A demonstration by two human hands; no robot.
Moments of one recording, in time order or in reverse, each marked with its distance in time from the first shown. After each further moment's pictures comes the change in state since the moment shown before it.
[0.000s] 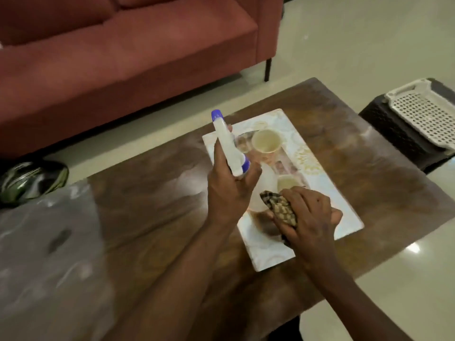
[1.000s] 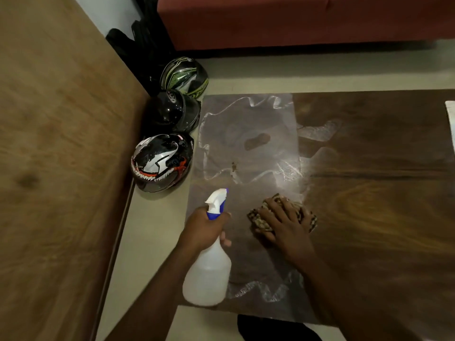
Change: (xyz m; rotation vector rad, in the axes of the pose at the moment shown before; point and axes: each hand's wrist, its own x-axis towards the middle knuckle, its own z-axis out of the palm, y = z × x) left_hand -0.183 -0.210 -0.504 0.132 0.093 -0.929; right_hand -0.210 -0.323 0.287 -0.277 -0.763 -0.587
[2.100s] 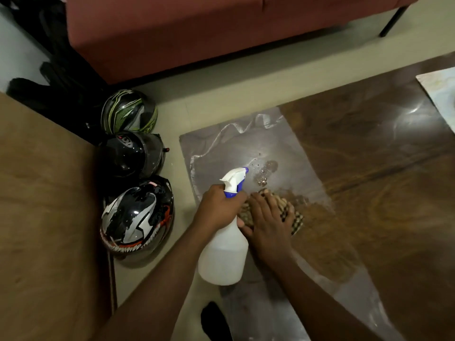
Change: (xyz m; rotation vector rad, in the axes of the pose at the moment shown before) left_hand 0.186 0.096 -0.058 0.228 -0.313 0.363; right_hand 0.155 -0.102 0.021 0.134 0.274 0.535
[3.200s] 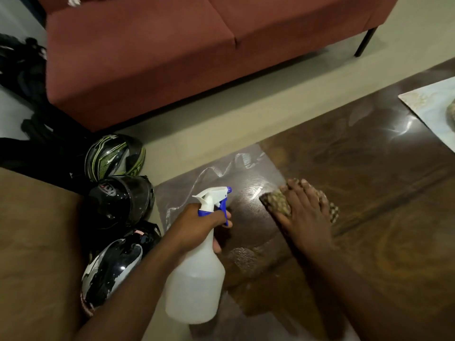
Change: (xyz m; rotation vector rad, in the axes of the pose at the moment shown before) left_hand 0.065 0.051 -0.025 -0.057 -0.151 -0.043; right_hand 0.113 0.104 -0.017 -0.068 0.124 0.127
